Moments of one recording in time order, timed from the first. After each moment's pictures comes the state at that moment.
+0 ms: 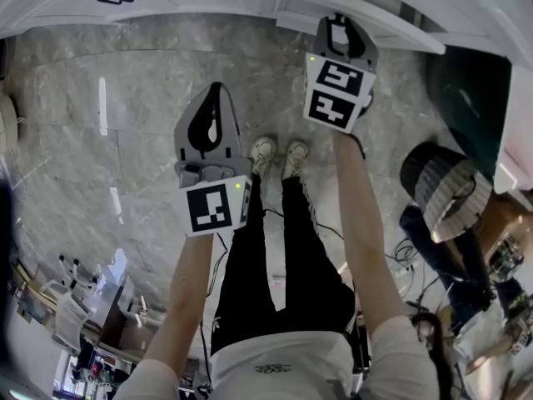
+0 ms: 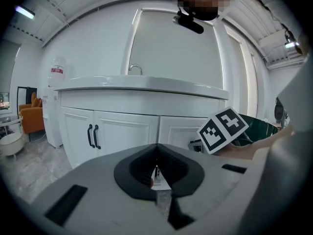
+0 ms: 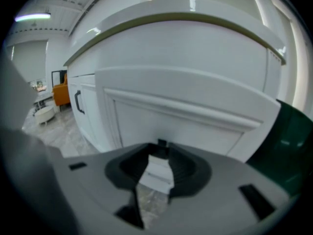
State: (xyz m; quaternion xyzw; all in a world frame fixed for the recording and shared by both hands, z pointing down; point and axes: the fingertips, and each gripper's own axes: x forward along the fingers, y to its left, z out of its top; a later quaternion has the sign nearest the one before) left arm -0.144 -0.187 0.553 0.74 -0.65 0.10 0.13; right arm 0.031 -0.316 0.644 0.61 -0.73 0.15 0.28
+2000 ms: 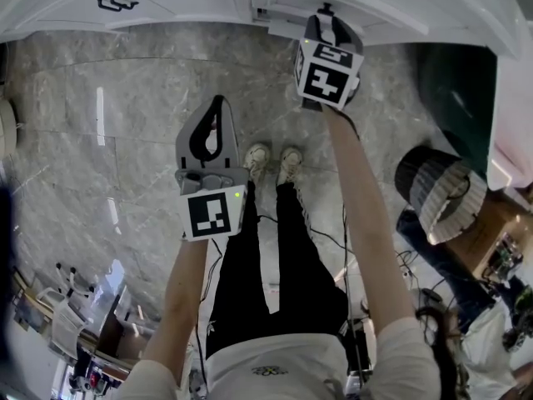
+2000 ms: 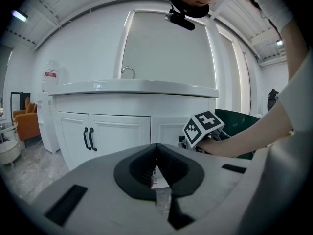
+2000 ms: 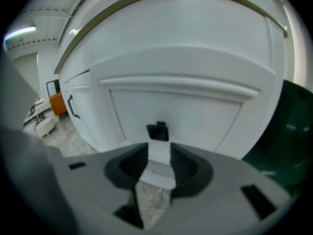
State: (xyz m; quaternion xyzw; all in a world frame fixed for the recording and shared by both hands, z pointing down) left arm -0.130 -0.169 0.550 0.76 -0.63 0.11 0.12; right arm 0.035 -0.333 0.668 0.61 -0.71 0.22 0.27
